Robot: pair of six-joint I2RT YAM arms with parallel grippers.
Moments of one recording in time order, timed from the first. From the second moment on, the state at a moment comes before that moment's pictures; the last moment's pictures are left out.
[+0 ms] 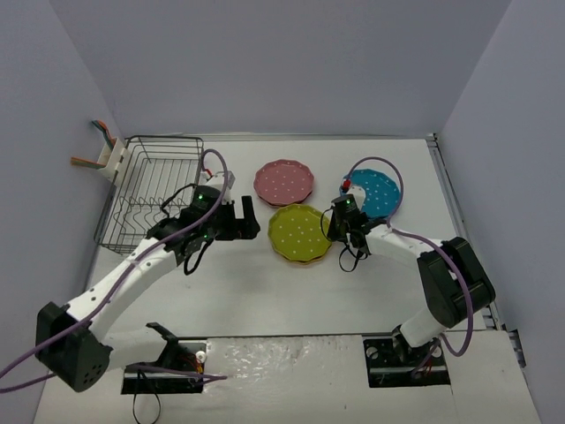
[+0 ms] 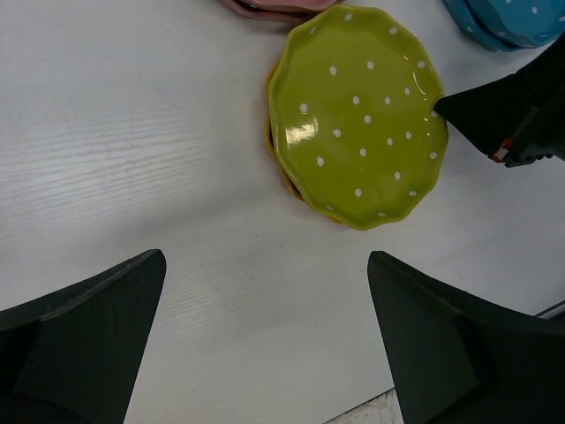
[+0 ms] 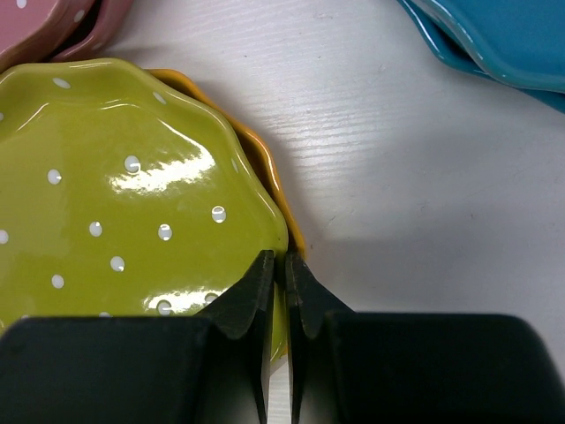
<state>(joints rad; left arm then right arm) -0.55 1.16 0.99 -0.50 0.01 -0.50 0.48 1.55 0.76 -0.05 0.21 0.59</state>
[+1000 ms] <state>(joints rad) -0.58 1.77 1.18 -0.28 0.06 -0.68 0.48 1.53 0.78 -0.08 0.16 0.59</state>
